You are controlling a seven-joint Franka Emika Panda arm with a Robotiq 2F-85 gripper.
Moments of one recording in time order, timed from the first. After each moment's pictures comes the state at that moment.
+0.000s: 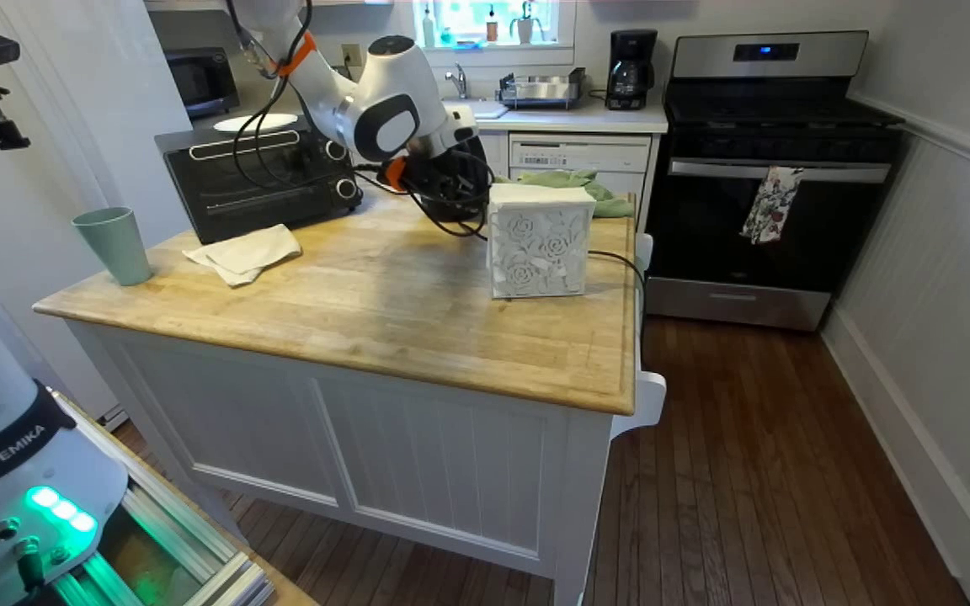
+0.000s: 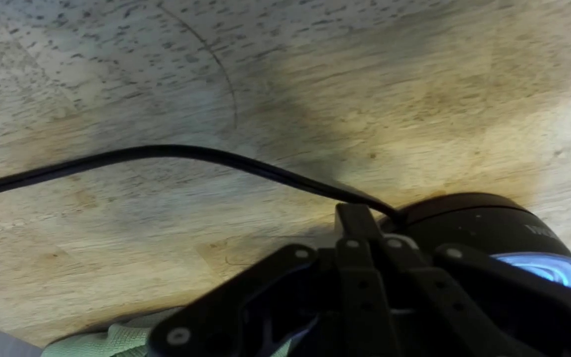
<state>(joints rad) -0.14 0.57 0.10 -1.93 0.19 2.99 -0.23</state>
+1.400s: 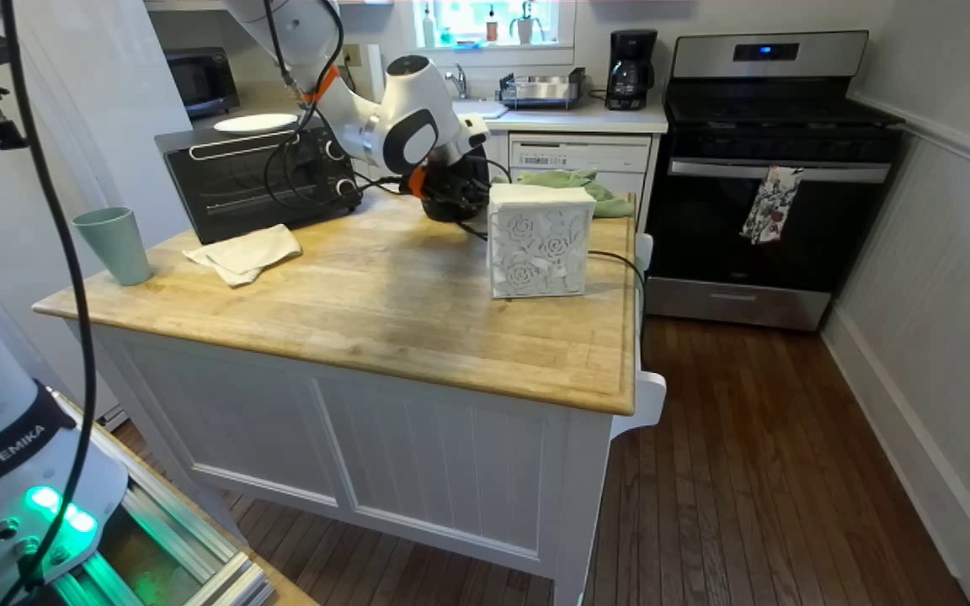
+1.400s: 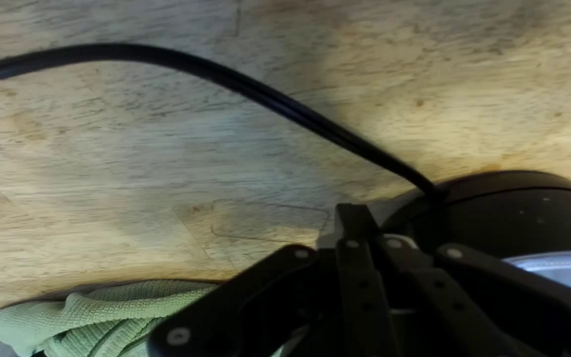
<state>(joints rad) -0.11 0.74 0.07 -1.71 0.09 3.00 -0.22</state>
